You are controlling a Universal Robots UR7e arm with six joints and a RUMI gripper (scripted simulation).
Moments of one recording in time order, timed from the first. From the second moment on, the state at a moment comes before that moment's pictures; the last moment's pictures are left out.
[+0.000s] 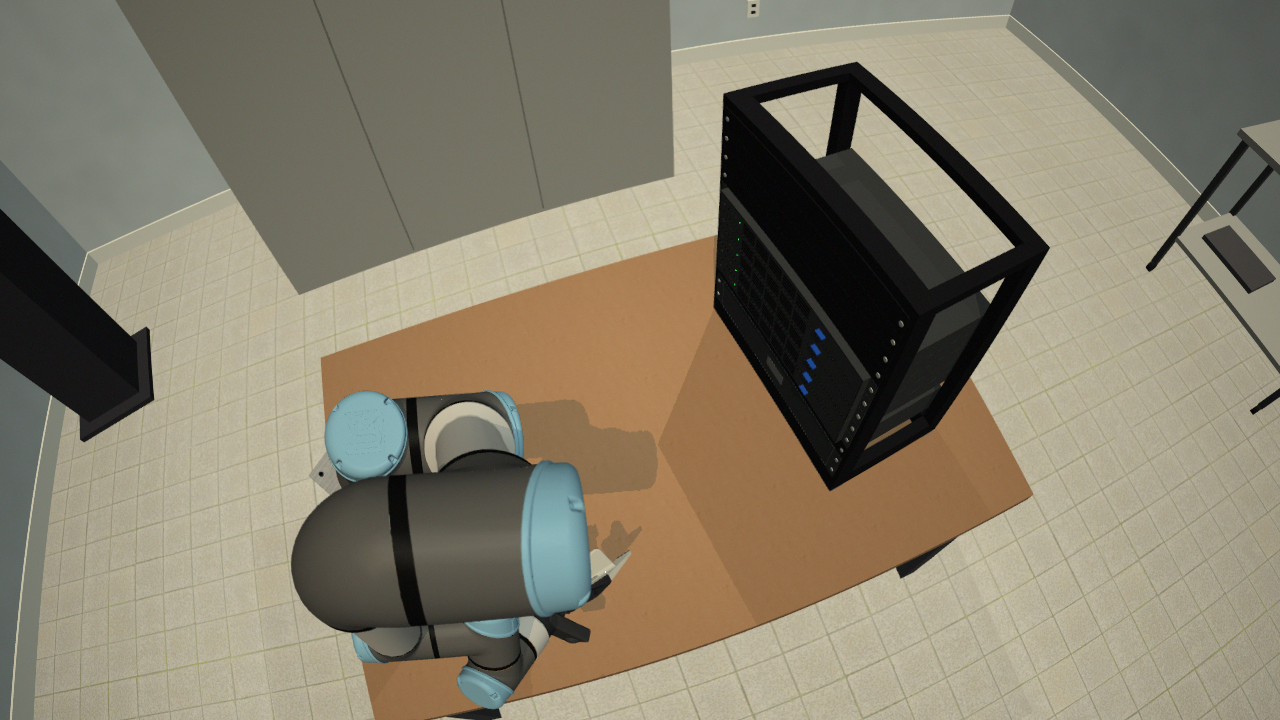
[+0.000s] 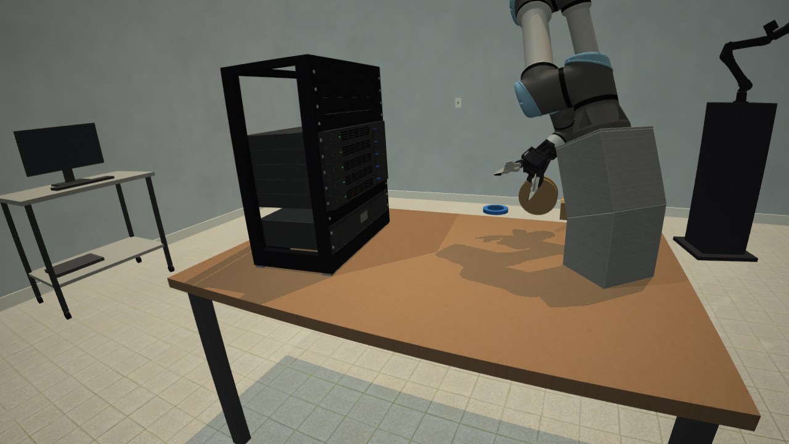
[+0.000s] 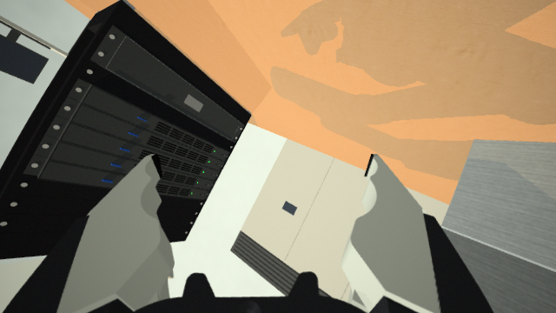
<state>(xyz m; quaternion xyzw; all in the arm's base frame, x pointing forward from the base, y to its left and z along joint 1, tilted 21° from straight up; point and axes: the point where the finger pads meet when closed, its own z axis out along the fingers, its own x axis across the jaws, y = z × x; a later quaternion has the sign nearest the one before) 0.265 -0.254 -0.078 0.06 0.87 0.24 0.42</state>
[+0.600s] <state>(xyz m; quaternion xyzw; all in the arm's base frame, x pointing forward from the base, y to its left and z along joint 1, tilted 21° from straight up) 0.274 -0.237 -0.075 0.08 0.86 0.28 0.42</state>
